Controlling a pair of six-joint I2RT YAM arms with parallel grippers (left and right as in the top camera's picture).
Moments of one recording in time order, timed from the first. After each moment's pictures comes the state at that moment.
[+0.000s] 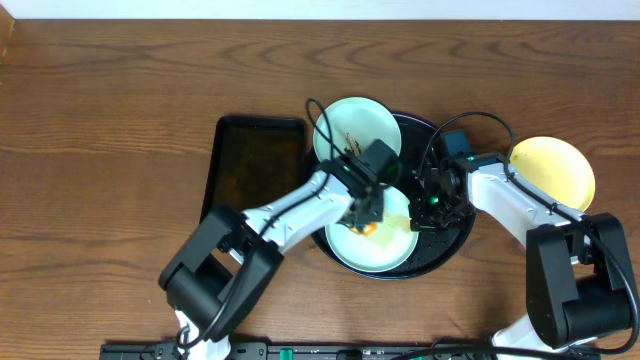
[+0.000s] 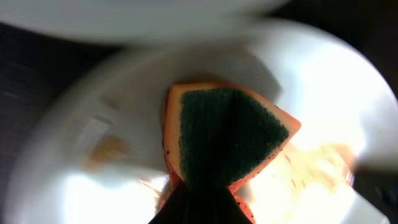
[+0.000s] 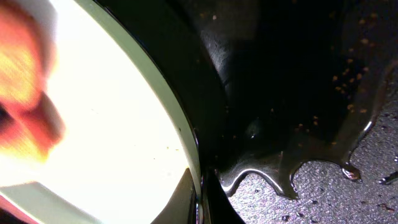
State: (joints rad) left arm -0.75 1.92 1.23 -0.64 0.09 -0.70; right arm 0.24 1.76 0.95 -0.78 -0.32 0.23
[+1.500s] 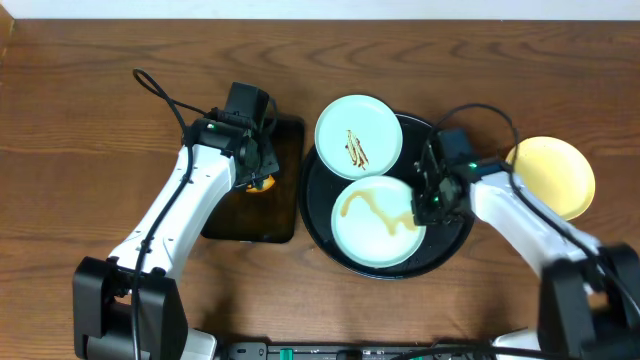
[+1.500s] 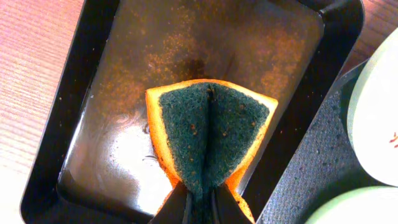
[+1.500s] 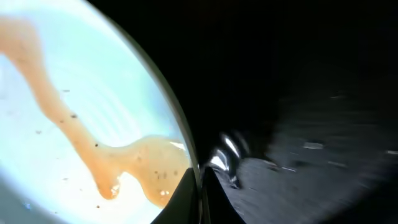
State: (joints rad) left arm -0.26 1.62 1.22 -0.91 -0.06 -0.59; right arm 0.28 1.62 0.93 -0.74 -0.14 0.23
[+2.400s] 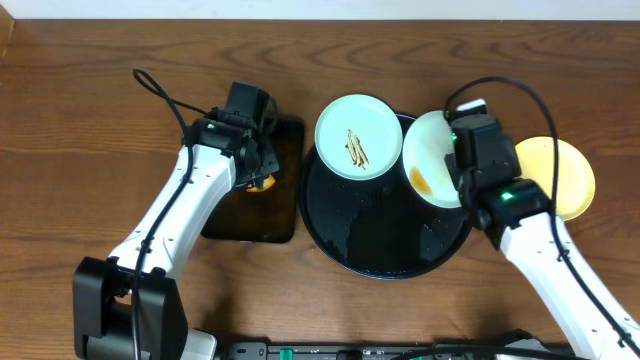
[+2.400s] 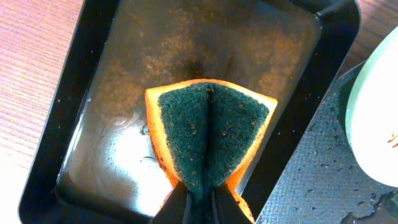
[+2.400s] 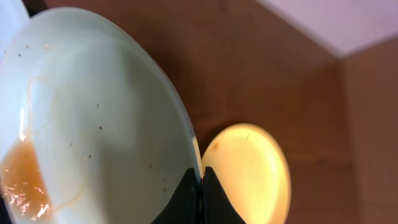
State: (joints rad) left arm -0.26 1.62 1.22 -0.90 -0.06 -0.59; right arm 0.35 1.30 0.93 -0.46 0.55 -0.17
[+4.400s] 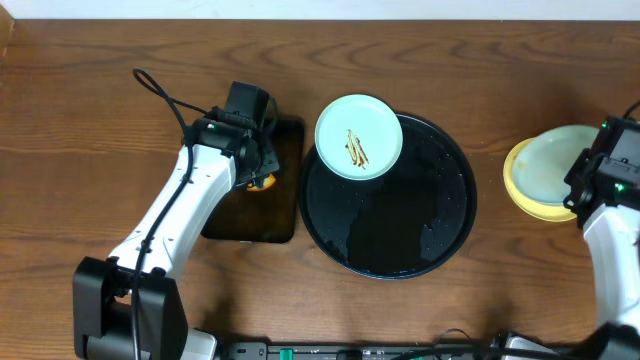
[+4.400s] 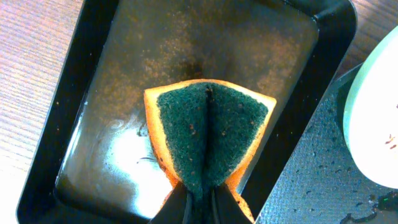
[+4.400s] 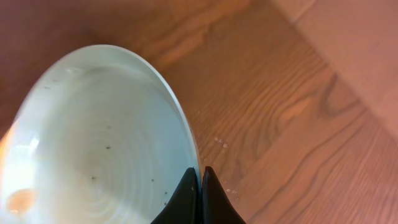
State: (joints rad) left arm -0.26 1.62 1.22 -0.89 -0.06 -0.59; right arm -0.35 1.38 0.93 -0.43 0.46 0.16
